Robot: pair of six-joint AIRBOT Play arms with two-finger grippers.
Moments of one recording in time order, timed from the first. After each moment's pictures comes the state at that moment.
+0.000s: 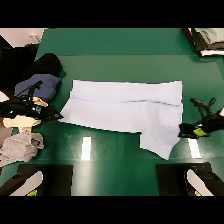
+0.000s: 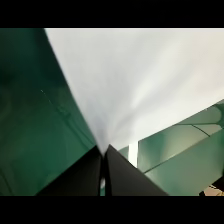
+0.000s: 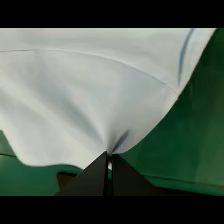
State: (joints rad) left arm 0.22 -1.02 0.80 0.90 -1.36 -1.19; right arm -0.23 -0.83 0.70 -1.35 1.55 1.48
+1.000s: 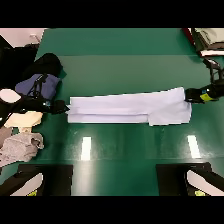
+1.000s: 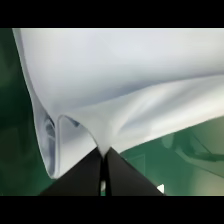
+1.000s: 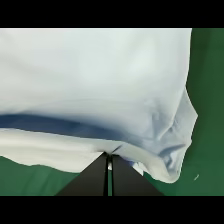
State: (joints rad) left arm 0.04 -1.08 0.80 0.94 -1.02 -1.29; right arm -0.16 -1.15 1.15 -1.39 1.32 1.51
